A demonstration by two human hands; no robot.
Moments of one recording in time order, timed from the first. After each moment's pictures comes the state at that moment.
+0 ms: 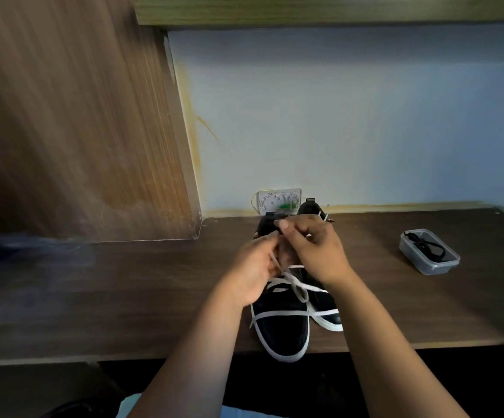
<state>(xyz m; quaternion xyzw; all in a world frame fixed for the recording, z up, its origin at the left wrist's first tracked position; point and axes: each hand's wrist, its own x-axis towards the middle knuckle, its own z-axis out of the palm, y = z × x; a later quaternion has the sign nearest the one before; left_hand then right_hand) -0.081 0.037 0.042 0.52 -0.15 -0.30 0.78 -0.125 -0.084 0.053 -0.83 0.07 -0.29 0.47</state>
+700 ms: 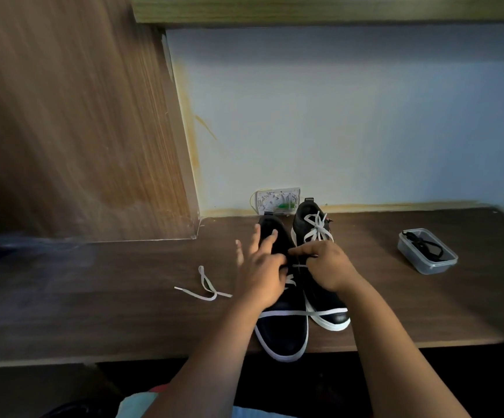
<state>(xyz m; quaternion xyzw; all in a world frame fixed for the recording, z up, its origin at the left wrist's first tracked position) -0.073 0.027 -0.001 0.92 -0.34 0.06 0.21 -0.130 -0.115 0.027 -0.91 0.15 -0.07 0.38</state>
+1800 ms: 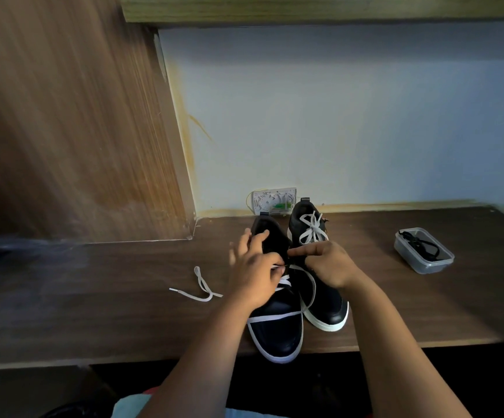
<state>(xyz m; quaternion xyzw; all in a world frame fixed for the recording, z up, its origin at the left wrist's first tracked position) -0.069 0.031 -0.005 0.92 -0.32 0.06 0.23 -0.133 -0.128 0.026 -0.84 0.19 -0.05 0.50</state>
